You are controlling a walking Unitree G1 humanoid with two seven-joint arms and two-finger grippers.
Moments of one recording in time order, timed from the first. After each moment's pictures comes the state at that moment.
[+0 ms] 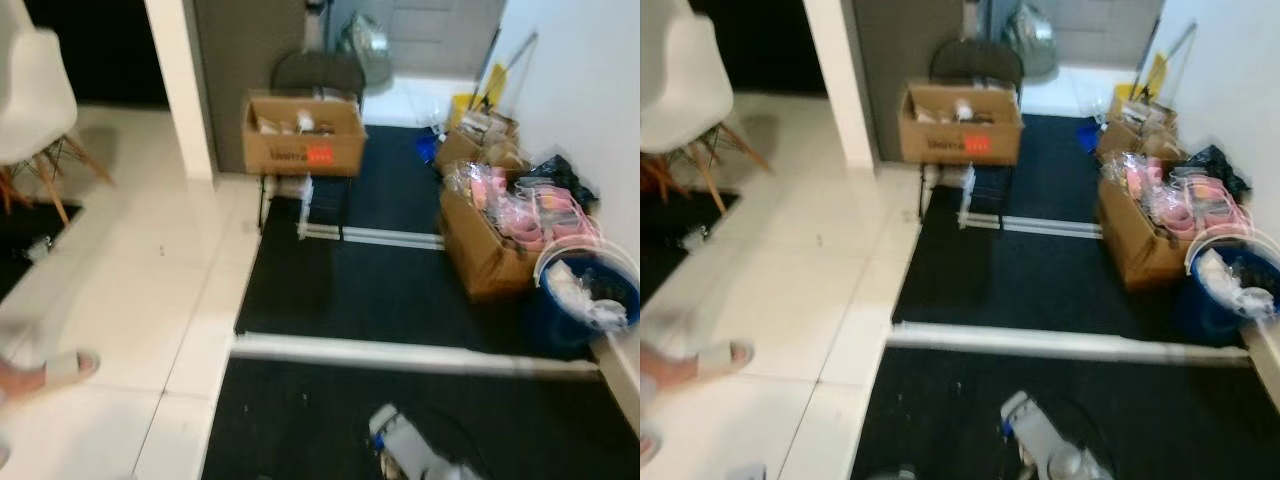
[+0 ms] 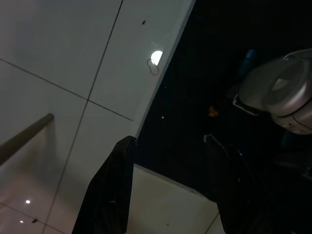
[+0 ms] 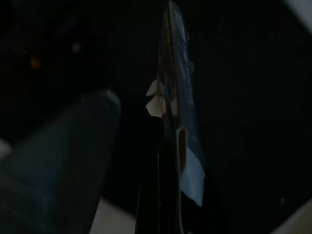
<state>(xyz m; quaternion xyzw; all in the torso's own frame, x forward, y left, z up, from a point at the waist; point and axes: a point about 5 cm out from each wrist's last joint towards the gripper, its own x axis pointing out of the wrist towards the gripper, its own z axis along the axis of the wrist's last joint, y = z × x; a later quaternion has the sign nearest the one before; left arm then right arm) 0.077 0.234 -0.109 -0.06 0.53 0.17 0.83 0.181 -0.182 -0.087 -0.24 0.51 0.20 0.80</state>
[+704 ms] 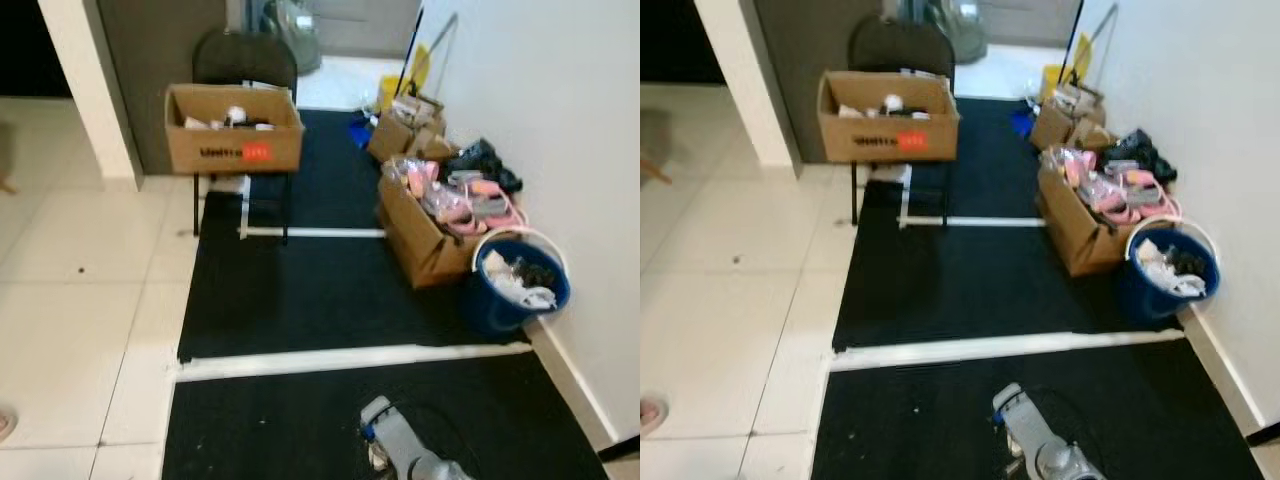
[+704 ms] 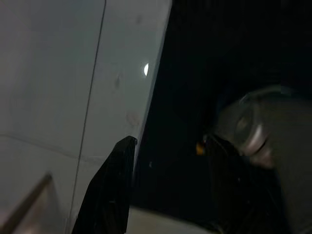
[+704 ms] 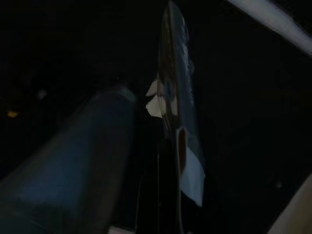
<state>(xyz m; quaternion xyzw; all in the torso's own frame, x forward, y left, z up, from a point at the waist) 0.079 0.252 -0.104 -0.04 0.52 0.20 0.83 0.195 -0.169 -0.081 -0.22 0.49 0.18 0.82</state>
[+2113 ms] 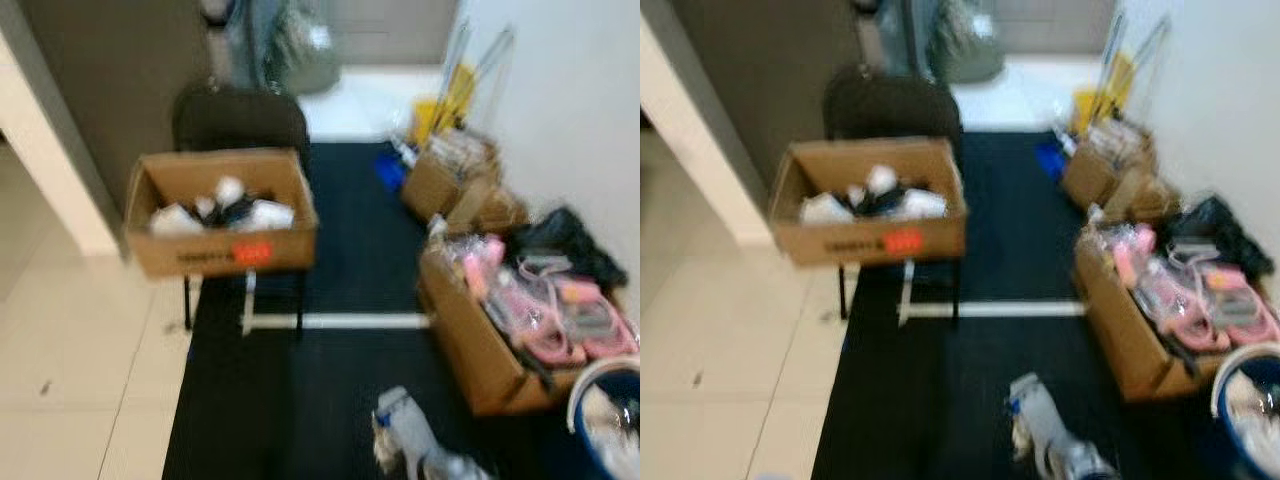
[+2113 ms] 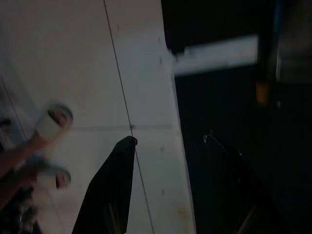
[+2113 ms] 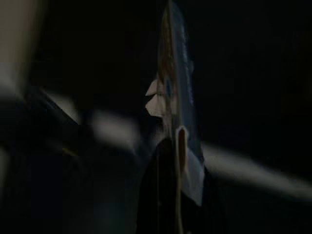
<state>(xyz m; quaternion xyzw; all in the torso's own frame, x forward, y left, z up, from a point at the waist) 0.052 0.242 -0.111 0.15 0.57 0.06 0.81 0.249 -0.140 -0.047 -0.04 0.41 0.18 0.90</state>
